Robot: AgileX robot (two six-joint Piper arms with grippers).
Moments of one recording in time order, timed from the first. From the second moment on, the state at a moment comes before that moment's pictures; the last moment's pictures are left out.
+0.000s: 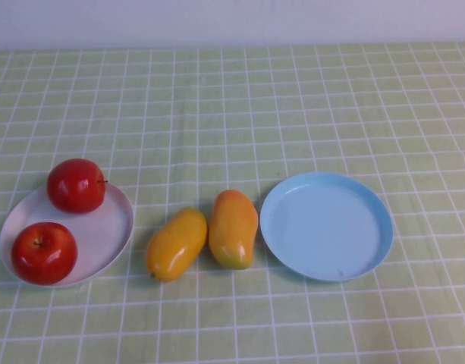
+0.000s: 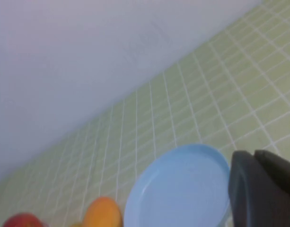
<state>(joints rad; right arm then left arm) -0.02 0.13 -0.12 0.86 0.29 -0.13 -0.10 -0.01 0.03 0.02 0.38 0.02</state>
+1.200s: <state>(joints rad) 0.62 1.62 -1.28 0.39 0.79 -0.04 -0.10 -0.01 0.03 0.02 0.38 0.02</state>
